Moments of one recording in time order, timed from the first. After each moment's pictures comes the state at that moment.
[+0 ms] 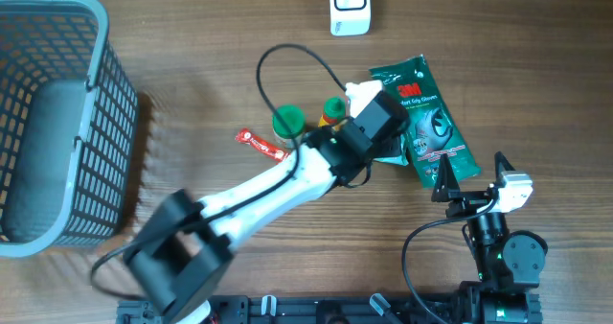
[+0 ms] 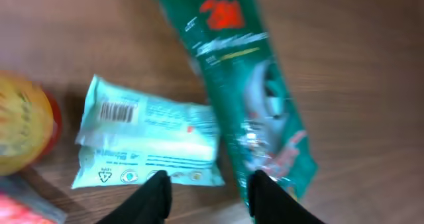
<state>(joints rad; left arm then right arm) -0.88 1.78 1.28 -0.32 -0.09 -0.85 -0.06 0.03 0.01 0.01 -0.14 0.12</state>
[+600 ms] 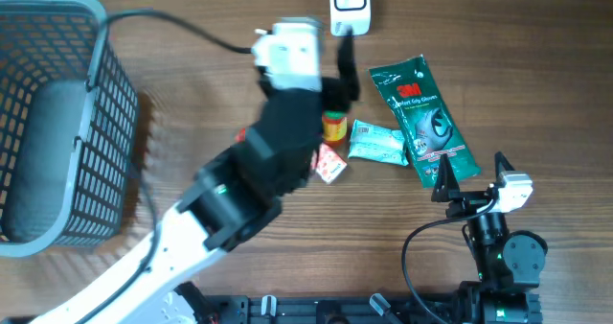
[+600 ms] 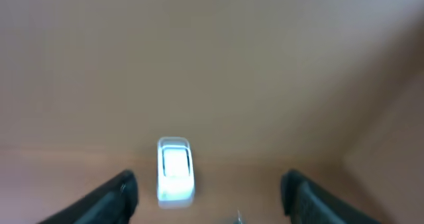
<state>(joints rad) -0.86 1.25 1.28 -0.05 -0.66 -0.30 -0.06 0.03 0.01 0.01 -0.14 0.13</state>
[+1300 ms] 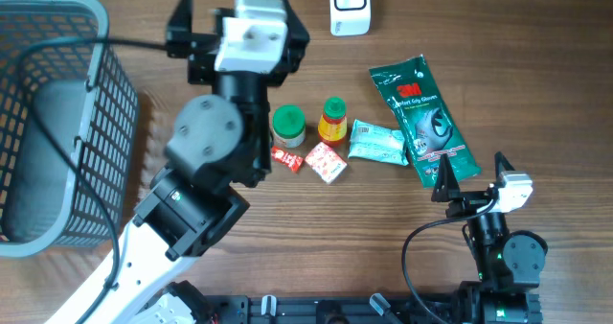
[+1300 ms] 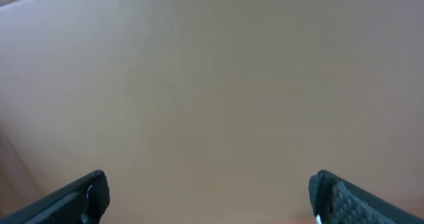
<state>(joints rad) -0.75 1.16 1.28 0.06 -0.80 0.43 -0.06 0.03 0.01 0.00 -0.14 0.13</state>
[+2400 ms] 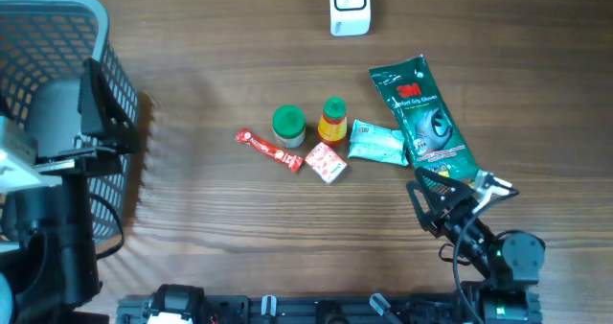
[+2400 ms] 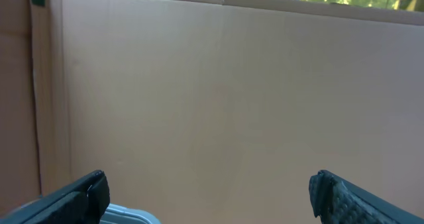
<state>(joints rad) -0.12 0.68 1.28 -0.34 -0.24 -0.04 -0.06 0.08 0.01 0.01 -0.74 1.48</state>
